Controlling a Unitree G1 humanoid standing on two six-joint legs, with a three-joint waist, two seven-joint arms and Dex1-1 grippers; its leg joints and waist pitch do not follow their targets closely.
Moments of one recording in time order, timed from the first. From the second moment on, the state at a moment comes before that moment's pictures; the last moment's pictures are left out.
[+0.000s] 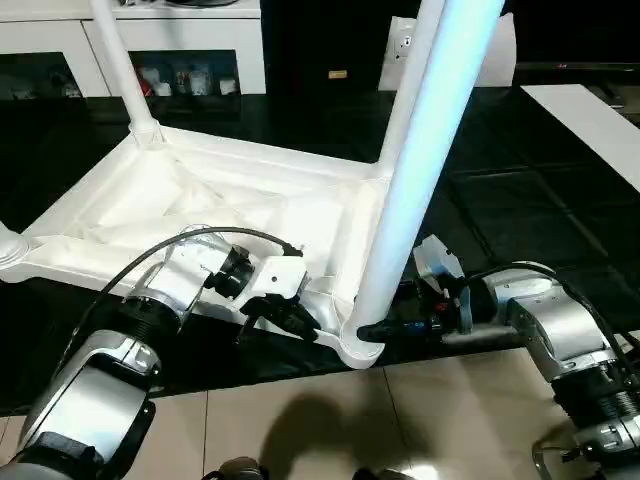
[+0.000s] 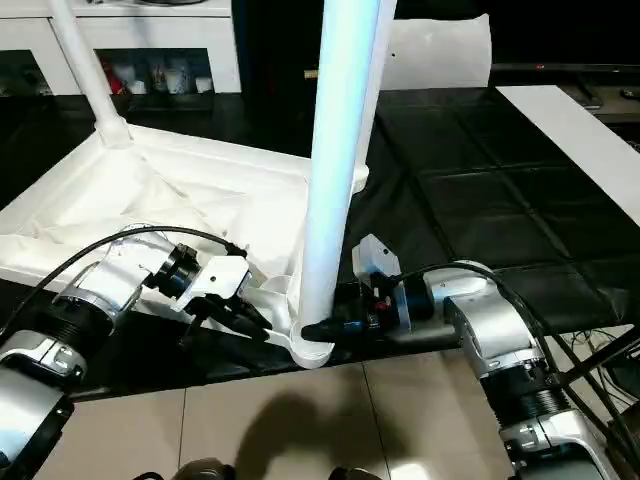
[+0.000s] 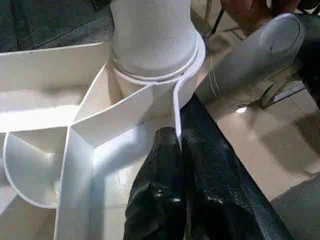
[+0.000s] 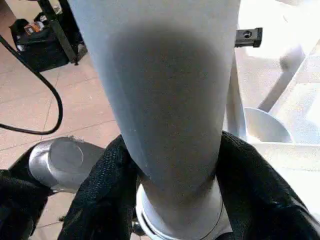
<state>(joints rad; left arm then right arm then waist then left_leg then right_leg) -0.75 0.38 -0.40 0.81 0.05 -0.29 -1.58 -0.44 -0.47 0.23 0.26 0.28 0.26 1.40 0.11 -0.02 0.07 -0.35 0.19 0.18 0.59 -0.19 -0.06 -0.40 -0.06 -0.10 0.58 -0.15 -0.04</state>
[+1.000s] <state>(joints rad) -0.88 0.13 -0.23 0.99 0.09 0.10 -0.88 -0.52 -0.09 -0.06 0.34 0.16 0.45 0.43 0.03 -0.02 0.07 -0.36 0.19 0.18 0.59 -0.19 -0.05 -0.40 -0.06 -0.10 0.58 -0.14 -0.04</state>
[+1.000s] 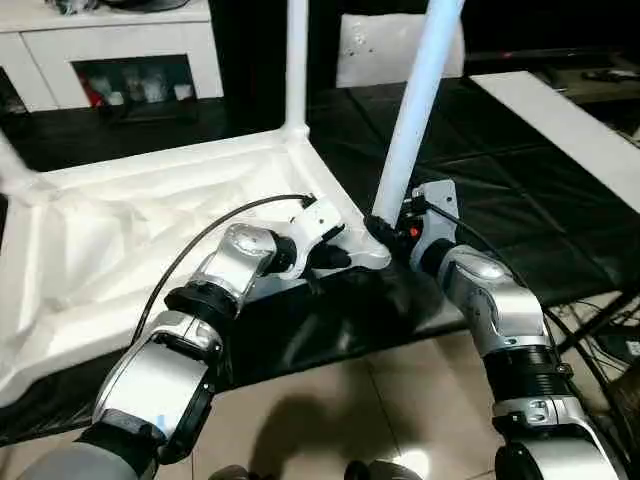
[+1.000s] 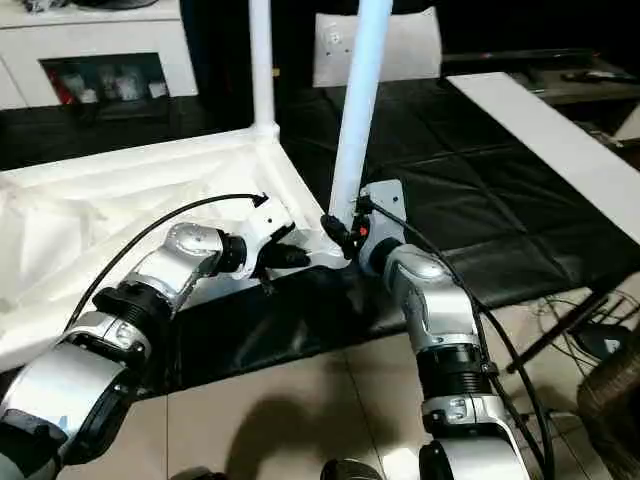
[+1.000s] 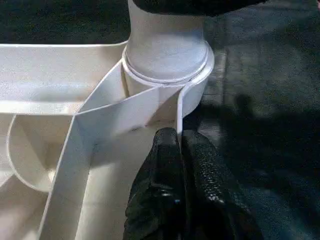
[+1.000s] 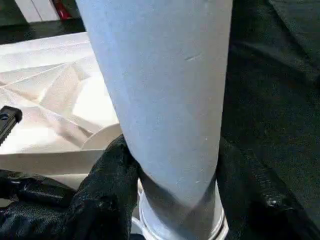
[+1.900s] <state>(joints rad) -0.78 0.26 -0.27 0.95 0.07 -0.16 -1.19 -0.13 -0.40 -0.07 0.03 0.27 0.35 0.79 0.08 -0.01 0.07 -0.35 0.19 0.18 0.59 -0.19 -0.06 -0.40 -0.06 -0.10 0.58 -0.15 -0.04</state>
